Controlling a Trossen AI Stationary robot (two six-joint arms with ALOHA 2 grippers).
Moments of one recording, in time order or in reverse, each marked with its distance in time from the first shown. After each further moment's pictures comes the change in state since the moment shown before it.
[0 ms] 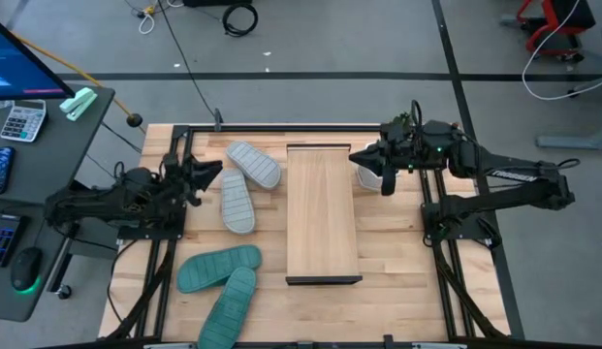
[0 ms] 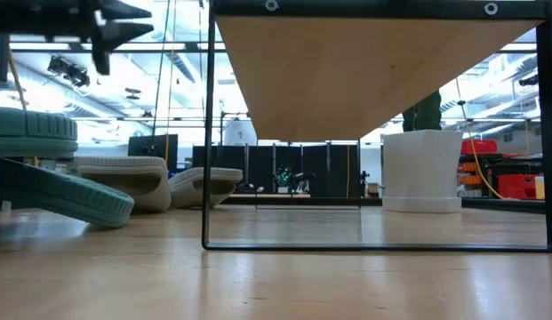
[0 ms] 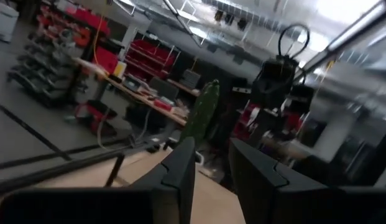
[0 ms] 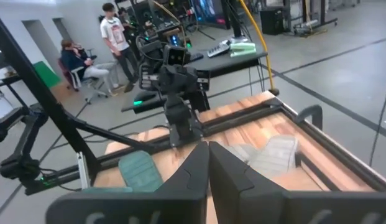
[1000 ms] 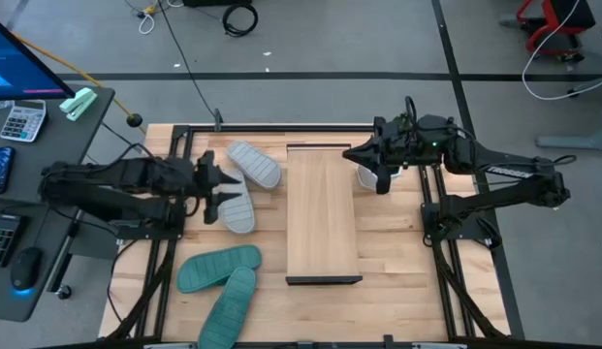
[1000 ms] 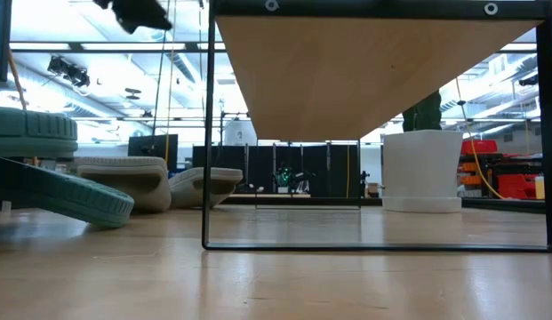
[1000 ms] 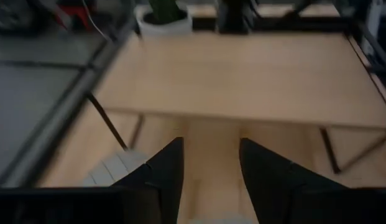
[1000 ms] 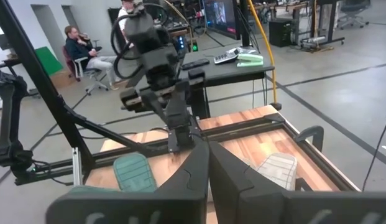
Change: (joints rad) left arm -0.124 0.518 0.620 -0.849 0.124 0.310; right arm -0.001 0.077 0.082 0.002 -0.024 -0.103
